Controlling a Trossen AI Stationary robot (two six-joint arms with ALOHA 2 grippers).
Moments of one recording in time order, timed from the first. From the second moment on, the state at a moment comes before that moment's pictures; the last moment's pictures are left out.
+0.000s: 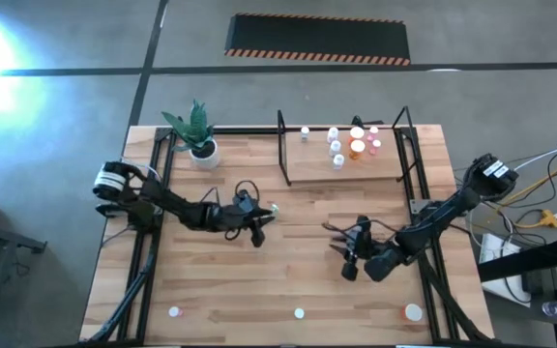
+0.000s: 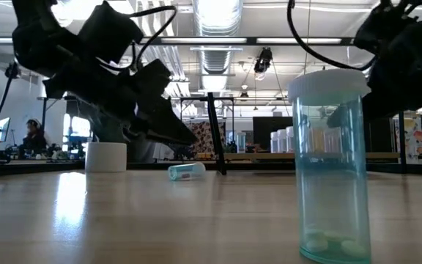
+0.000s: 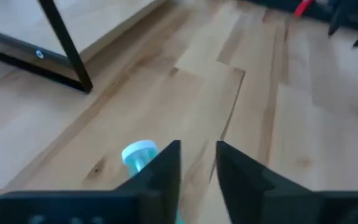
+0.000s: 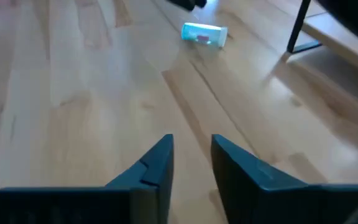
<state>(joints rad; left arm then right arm) -0.12 1.67 0.54 0.67 -0.38 -0.37 0.63 1.45 0.50 0.14 0.78 0.65</state>
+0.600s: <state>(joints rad) -0.06 1.83 0.97 -0.17 -0.44 -0.49 0.60 1.45 0.52 0.13 0.77 0.58</state>
